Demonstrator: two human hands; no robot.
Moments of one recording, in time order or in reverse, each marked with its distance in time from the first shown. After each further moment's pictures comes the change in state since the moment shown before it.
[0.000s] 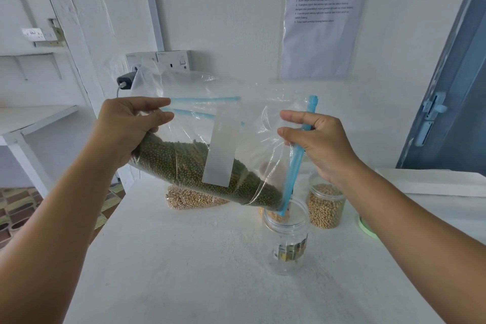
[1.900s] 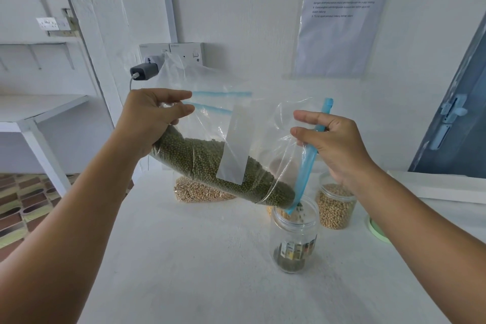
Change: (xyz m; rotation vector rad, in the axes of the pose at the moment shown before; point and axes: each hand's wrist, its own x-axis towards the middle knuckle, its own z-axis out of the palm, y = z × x) left_hand 0.004 -0.006 0.011 0.015 -0.014 0.049; right_hand 0.003 0.011 0.003 0.008 0.010 0.011
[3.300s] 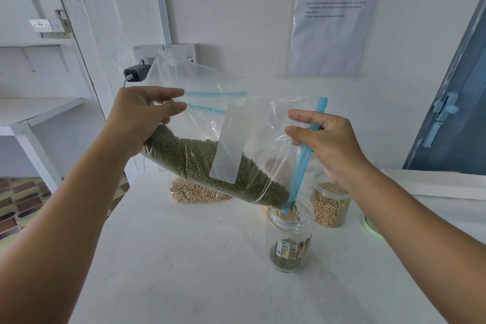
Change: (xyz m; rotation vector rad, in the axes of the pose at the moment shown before) left_hand 0.000 0.007 -0.003 0.021 -0.005 0.009; right_hand -0.004 -0.004 -0.003 -0.008 -0.013 -0.010
